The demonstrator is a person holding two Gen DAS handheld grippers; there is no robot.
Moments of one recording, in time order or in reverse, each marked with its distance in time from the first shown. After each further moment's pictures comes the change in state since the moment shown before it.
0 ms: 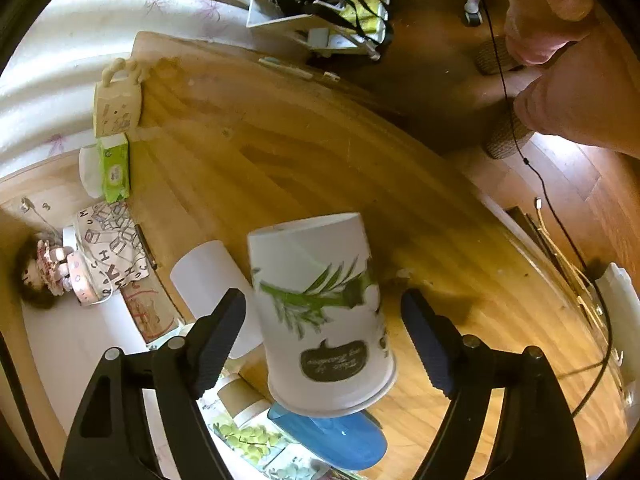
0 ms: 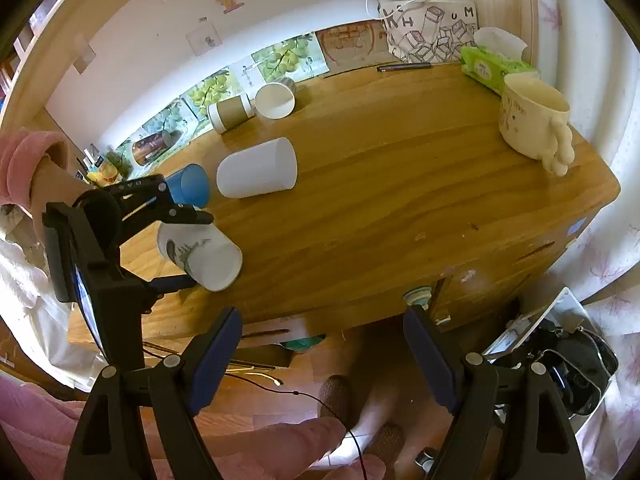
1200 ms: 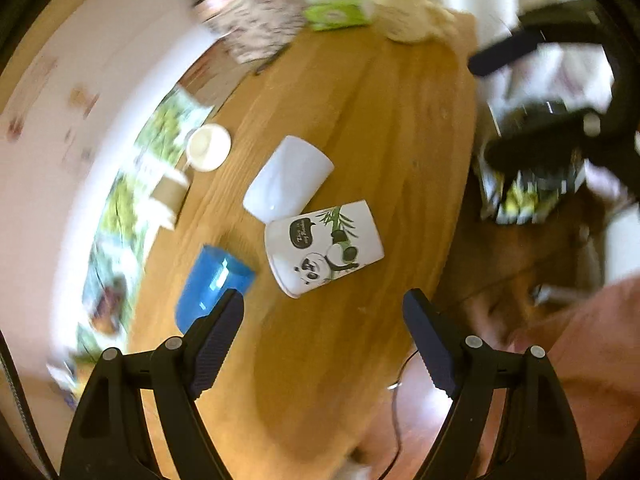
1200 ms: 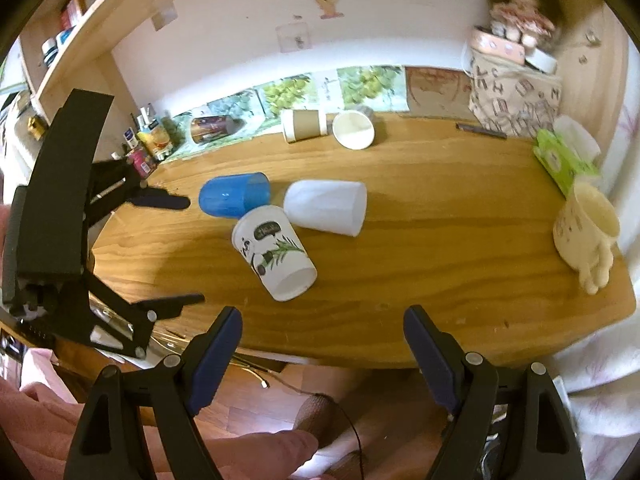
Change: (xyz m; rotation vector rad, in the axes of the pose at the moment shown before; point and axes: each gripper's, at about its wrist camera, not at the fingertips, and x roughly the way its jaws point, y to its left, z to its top) left arm -0.072 0.066 -0.048 -1.357 0.083 -0.162; right arm -0.014 0.055 0.037 -0.307 -0.064 0.069
